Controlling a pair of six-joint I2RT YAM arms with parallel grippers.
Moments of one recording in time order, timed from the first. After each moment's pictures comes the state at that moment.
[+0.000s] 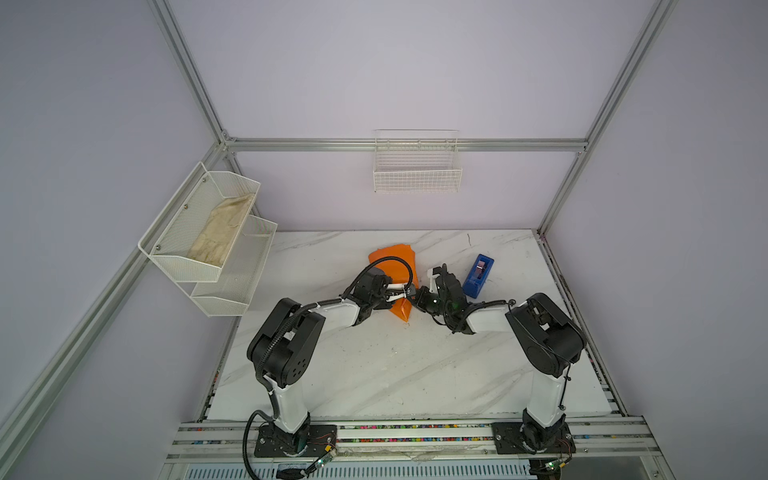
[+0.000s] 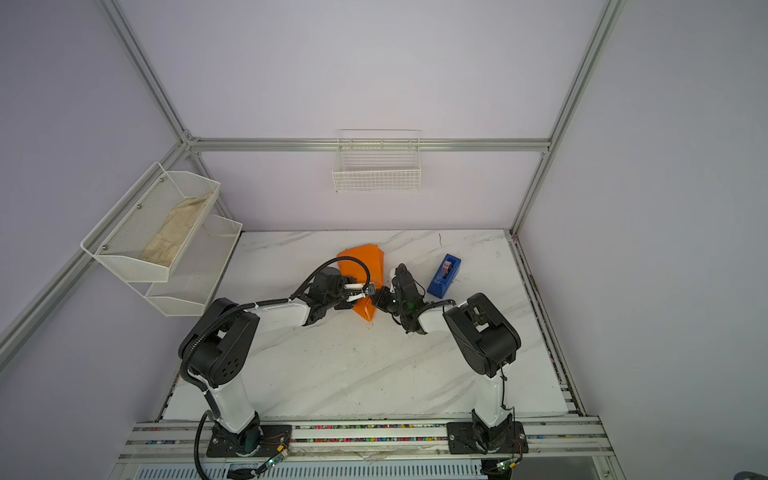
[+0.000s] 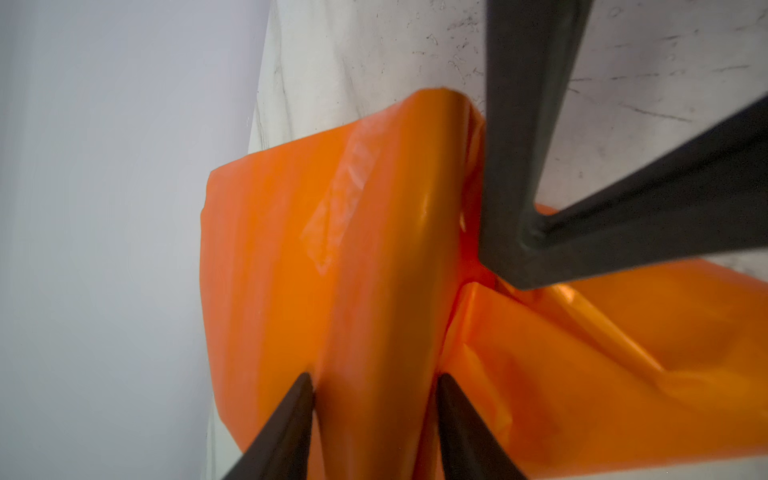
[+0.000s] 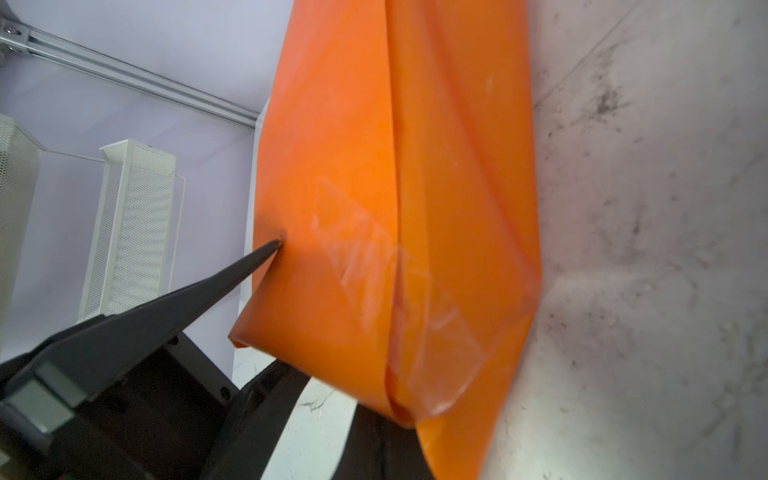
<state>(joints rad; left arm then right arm) -0.50 1.83 1.00 0.20 0.00 1.03 0.59 1.91 0.91 0.53 -0.30 1.00</state>
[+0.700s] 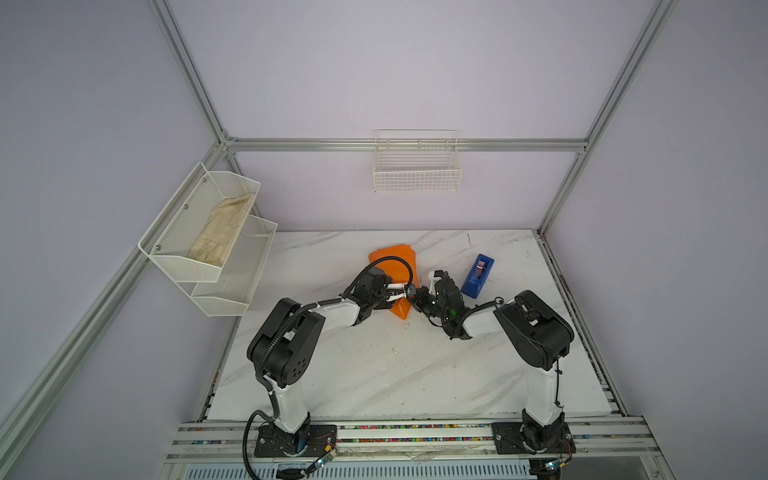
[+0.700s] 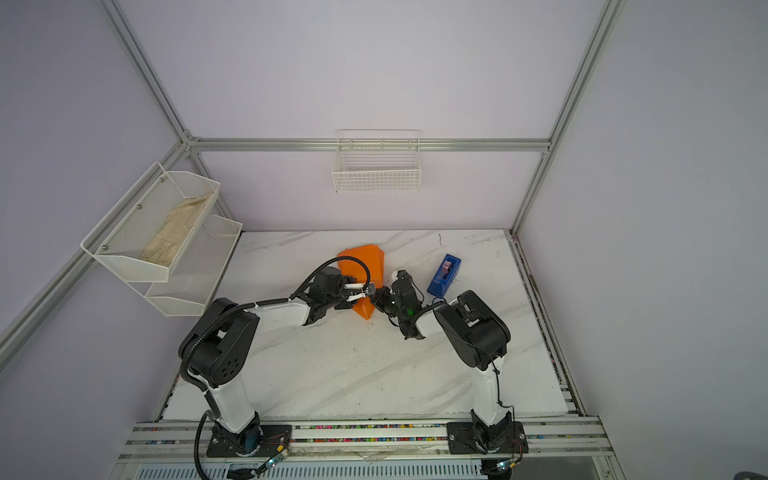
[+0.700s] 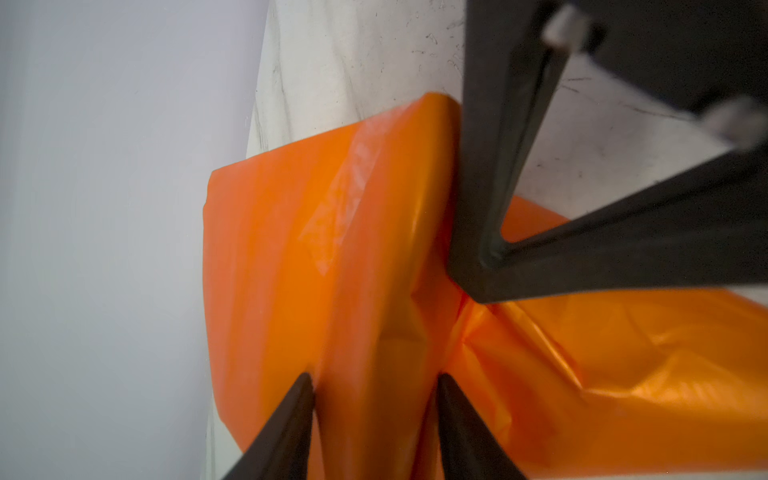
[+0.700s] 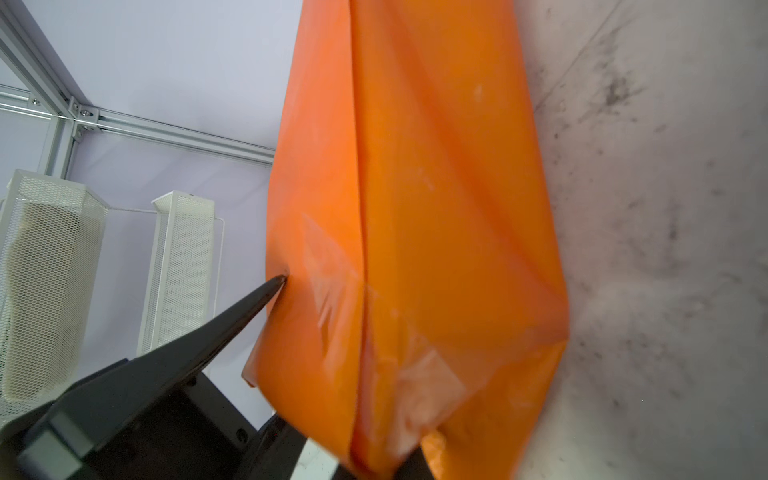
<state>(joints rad) -0.50 1.83 1.01 0.19 0.00 1.03 0.61 2.00 0.88 0.74 -0.26 1.16</state>
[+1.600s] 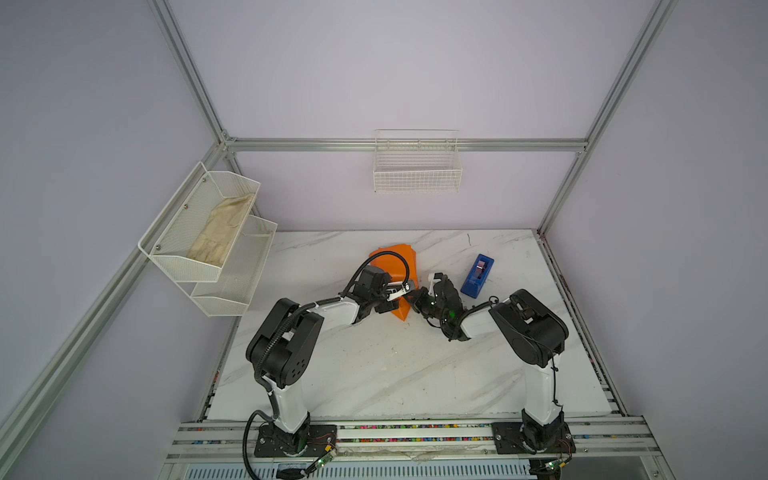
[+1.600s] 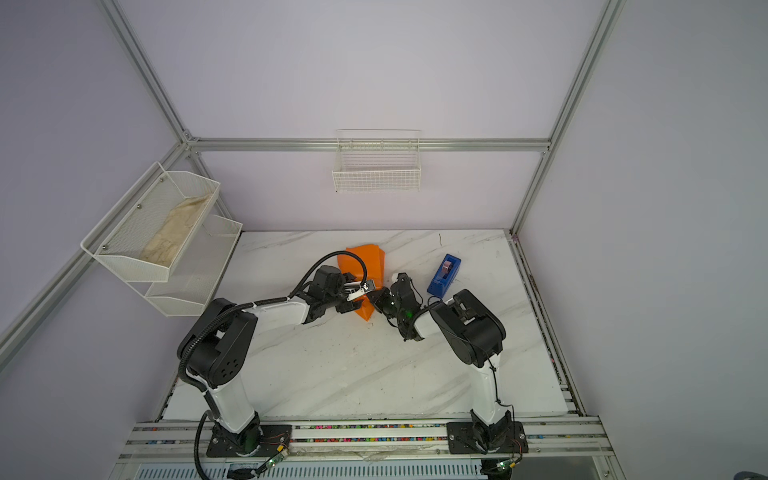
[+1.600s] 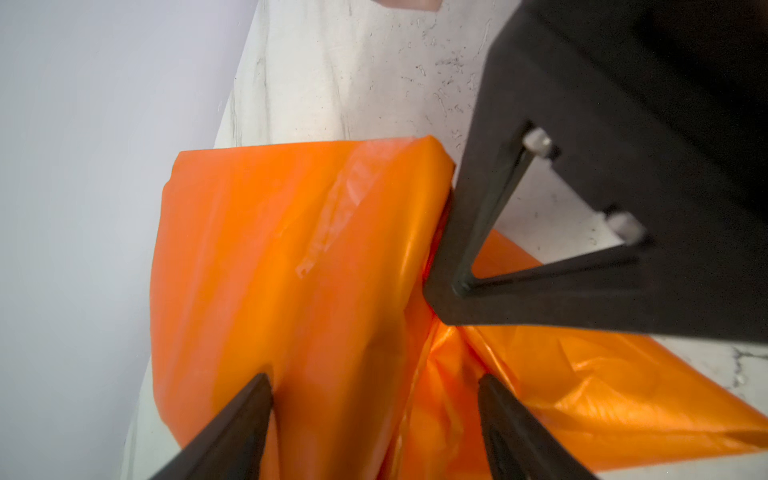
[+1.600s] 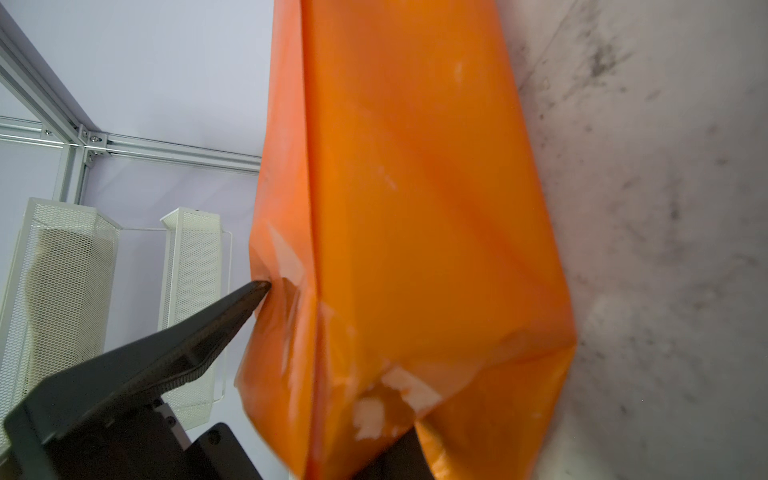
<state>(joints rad) -0.50 1.82 1.03 0.13 0.08 0.85 0.61 2.02 0.88 0.78 -0.25 1.23</state>
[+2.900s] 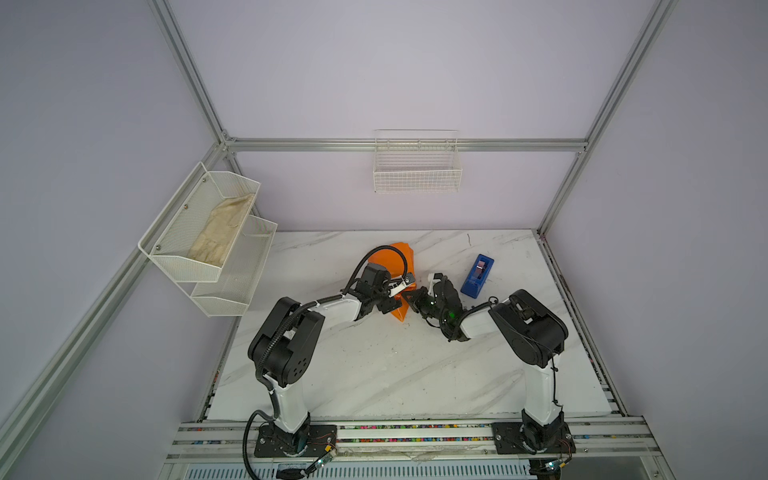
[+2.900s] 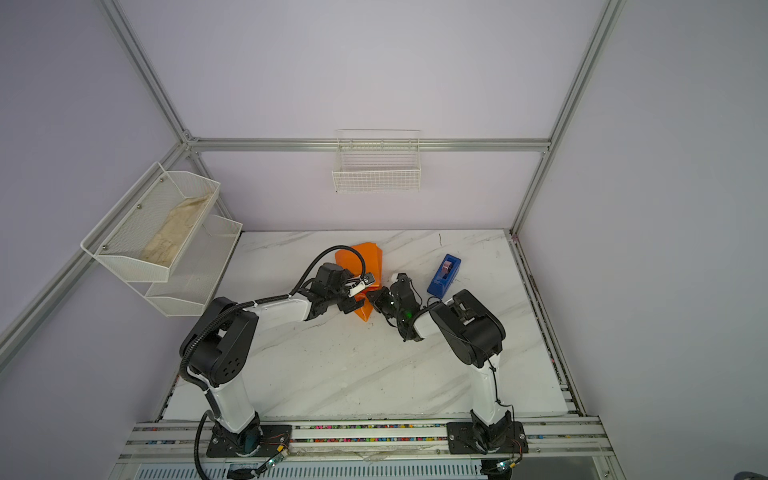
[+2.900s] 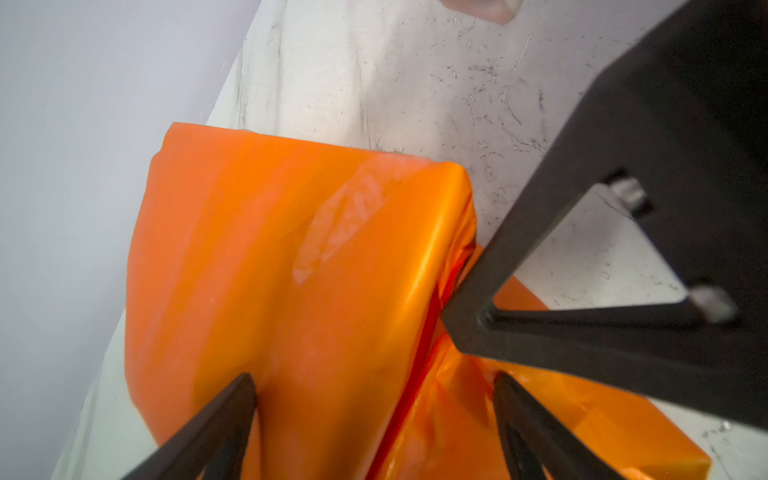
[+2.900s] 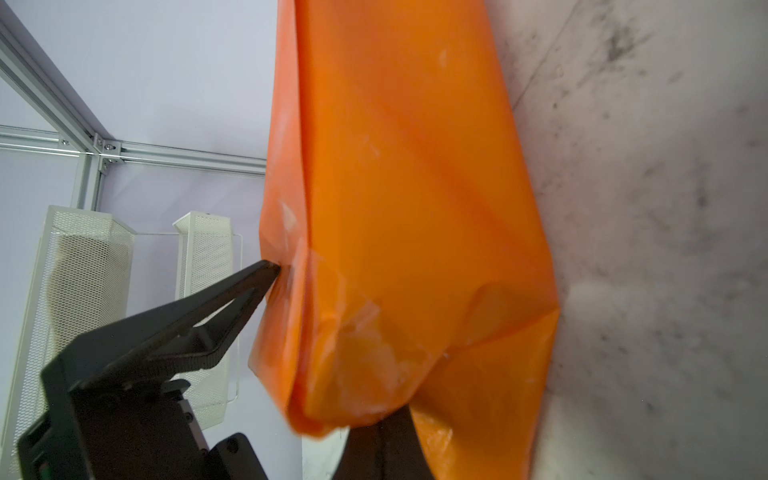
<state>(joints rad) -0.50 1.84 1.08 0.07 0.04 0.71 0.62 2.02 0.88 0.80 -0.25 1.28</state>
